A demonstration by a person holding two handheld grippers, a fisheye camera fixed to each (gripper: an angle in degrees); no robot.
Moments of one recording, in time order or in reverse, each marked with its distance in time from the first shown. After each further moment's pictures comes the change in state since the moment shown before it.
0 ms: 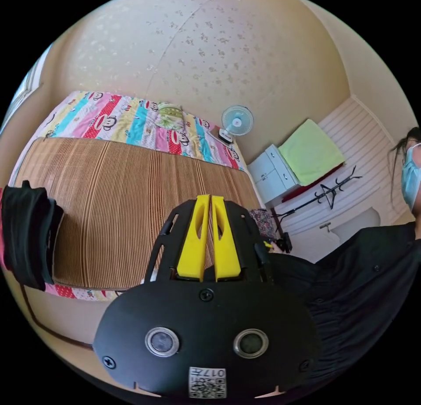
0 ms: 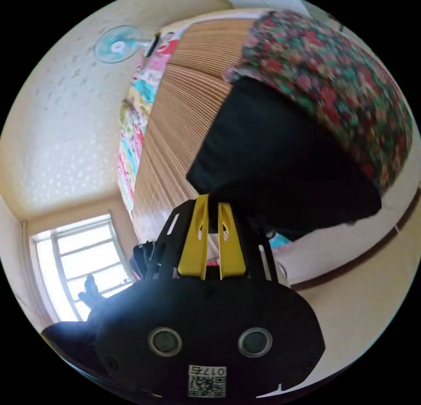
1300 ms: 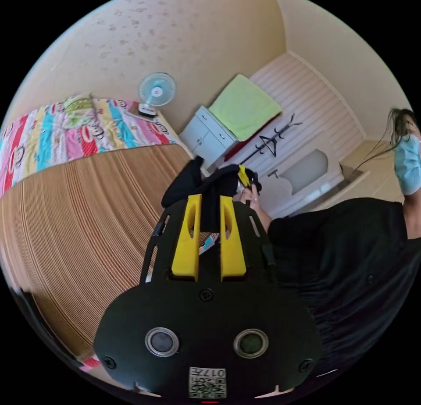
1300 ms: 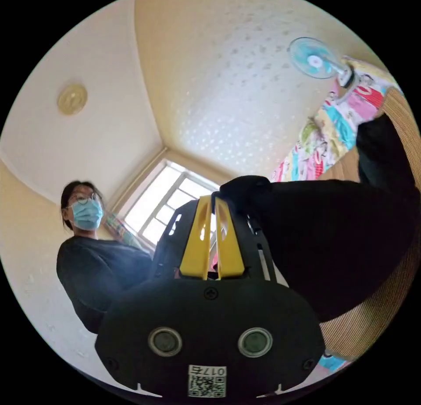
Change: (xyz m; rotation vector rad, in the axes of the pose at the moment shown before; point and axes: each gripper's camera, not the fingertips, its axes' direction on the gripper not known) left arm 0.060 0.068 0.141 -0.246 0.398 0.373; right arm -0.093 0.354 -0.041 -0.025 -0.911 -0.759
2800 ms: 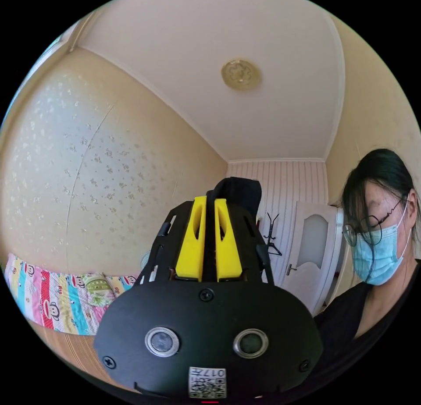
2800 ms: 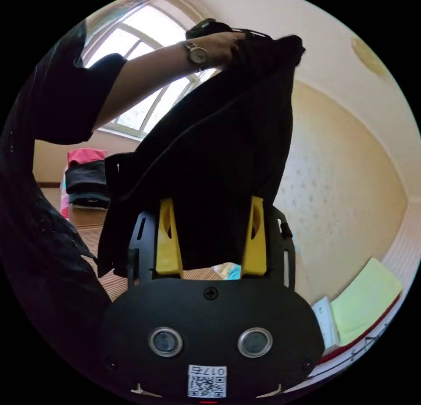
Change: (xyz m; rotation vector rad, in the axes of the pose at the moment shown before) left arm 0.351 -0.006 -0.334 0.946 -0.151 0.450; right arm -0.328 0.438 0.506 -0.230 1.061 -1.361
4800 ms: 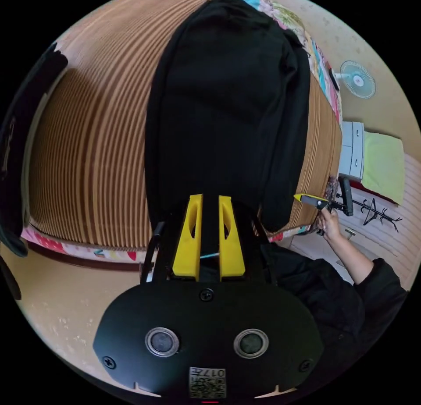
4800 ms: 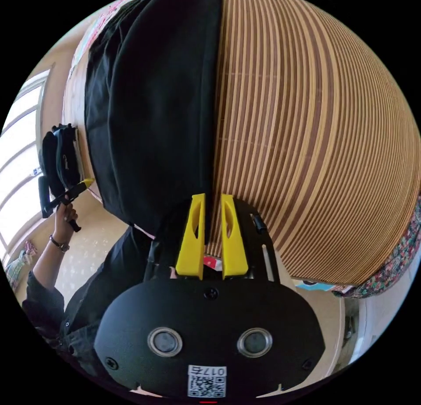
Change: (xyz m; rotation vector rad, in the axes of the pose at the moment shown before) left arm -0.658 0.497 -0.024 -1.435 -0.592 -1.096; right arm 0.332 0.429 0.592 -1.524 -0.807 0.951
